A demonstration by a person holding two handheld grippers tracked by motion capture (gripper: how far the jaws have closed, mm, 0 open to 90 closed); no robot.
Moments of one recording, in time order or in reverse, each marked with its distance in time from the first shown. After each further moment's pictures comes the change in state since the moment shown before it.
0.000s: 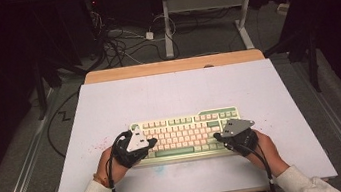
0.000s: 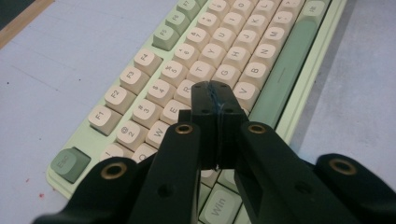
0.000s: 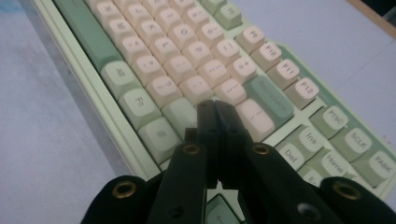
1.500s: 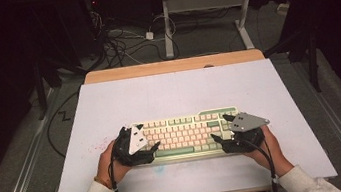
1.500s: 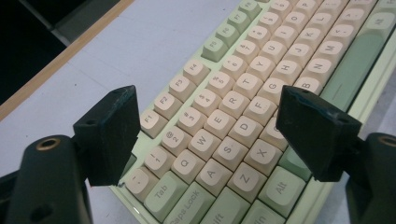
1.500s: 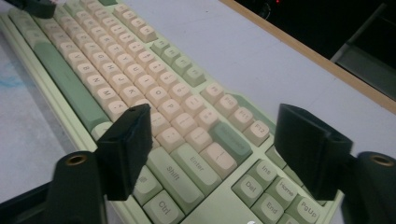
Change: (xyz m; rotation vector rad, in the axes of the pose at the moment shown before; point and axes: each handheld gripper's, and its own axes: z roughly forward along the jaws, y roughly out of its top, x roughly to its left) left arm -0.005 -0.002 0.005 -0.045 0.198 -0.016; right arm -0.005 0.006 -0.019 -0.171 -0.091 0.080
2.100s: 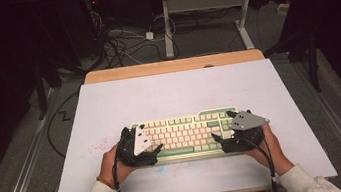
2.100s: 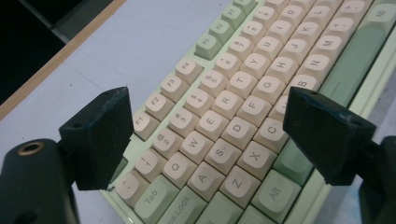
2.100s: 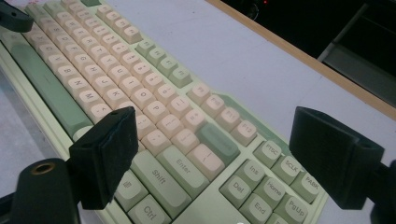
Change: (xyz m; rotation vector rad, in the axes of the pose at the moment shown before) left arm -0.008 0.004 0.004 0.015 0.008 0.024; right arm -0.002 -0.001 0.002 -0.007 -0.035 0.005
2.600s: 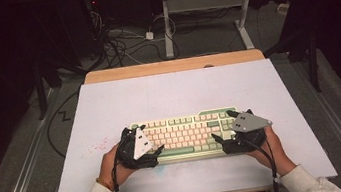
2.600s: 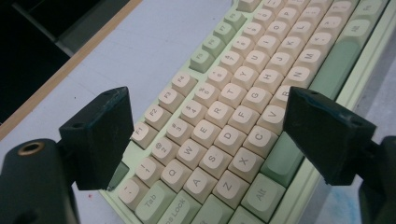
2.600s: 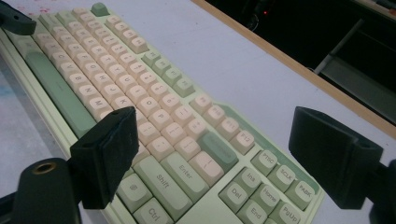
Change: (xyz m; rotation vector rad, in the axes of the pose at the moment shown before) left arm -0.003 0.003 -0.012 -0.035 0.008 0.020; right arm 0.003 0.006 -0.009 -0.028 -0.002 -0.036
